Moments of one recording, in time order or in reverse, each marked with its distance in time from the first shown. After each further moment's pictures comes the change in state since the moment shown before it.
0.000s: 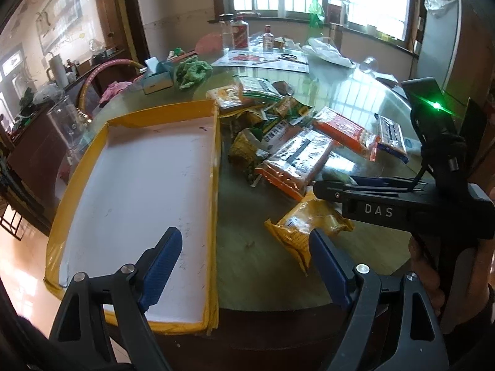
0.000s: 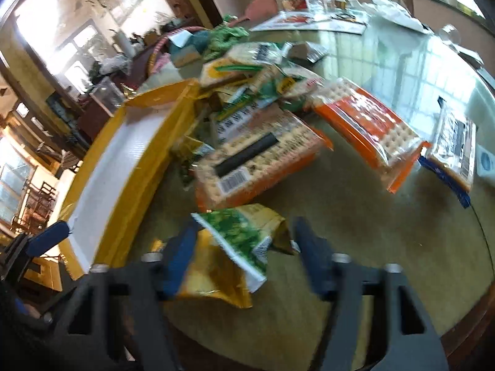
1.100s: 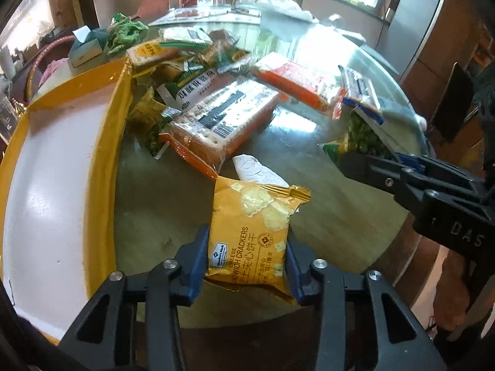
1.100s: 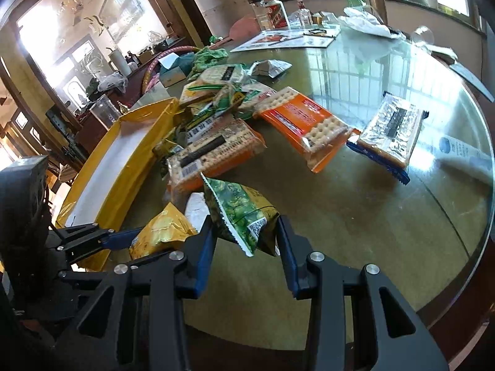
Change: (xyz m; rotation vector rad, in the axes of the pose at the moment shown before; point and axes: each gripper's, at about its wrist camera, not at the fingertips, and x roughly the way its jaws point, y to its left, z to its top) left arm 0.060 -0.043 0.000 0.055 0.176 -0.187; right arm -0.051 -0.040 -0.027 0.007 -0.104 -0.017
